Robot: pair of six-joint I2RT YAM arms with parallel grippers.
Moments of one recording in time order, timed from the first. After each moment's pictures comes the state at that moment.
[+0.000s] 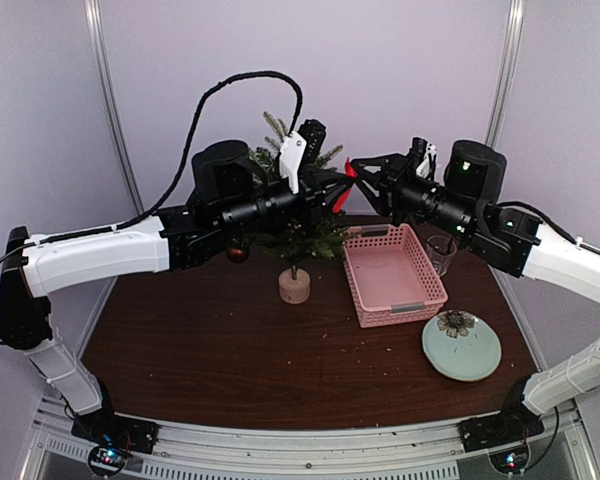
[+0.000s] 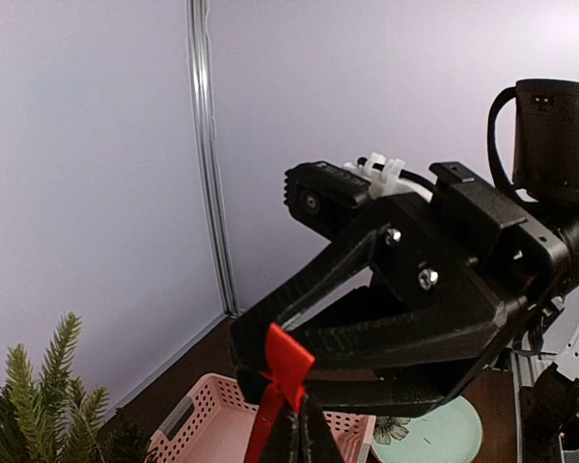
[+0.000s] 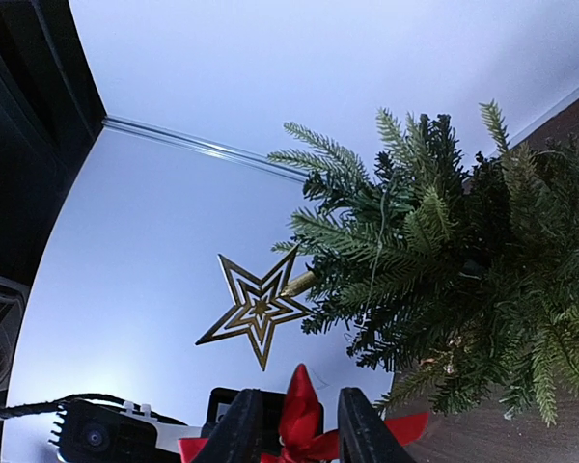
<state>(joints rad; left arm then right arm) -1.00 1.64 1.43 0.30 0.16 0.05 0.83 1.26 1.20 0.09 0.02 1.25</state>
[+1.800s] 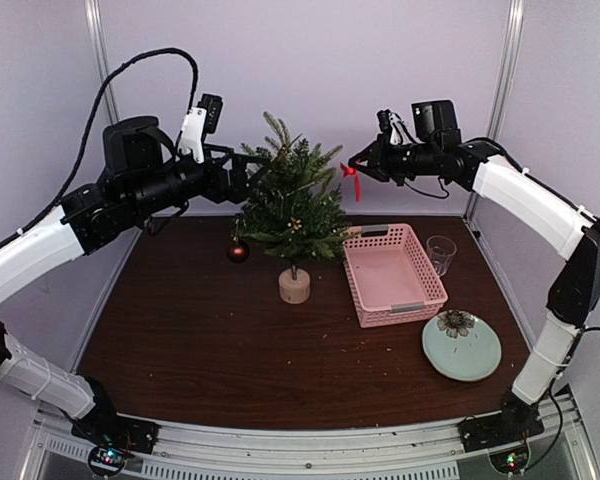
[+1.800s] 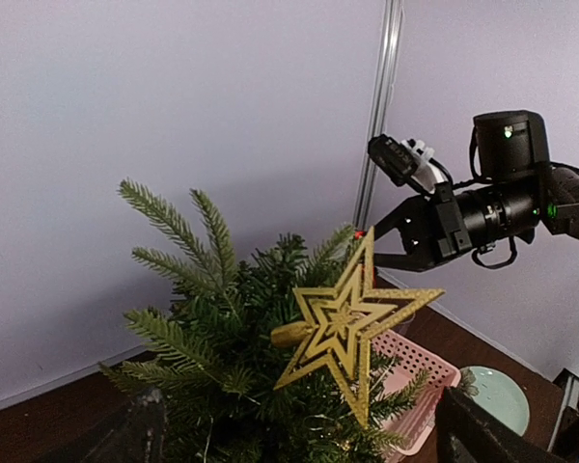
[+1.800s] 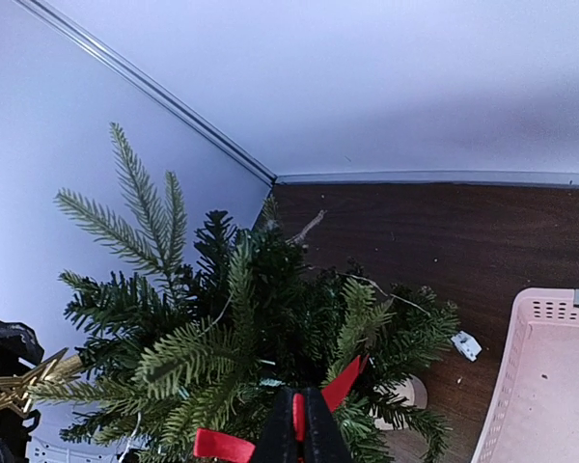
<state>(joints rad) -0.80 1.30 1.36 -0.12 -0.04 -0.11 0.49 1.73 1.79 -0.43 -0.38 0.62</state>
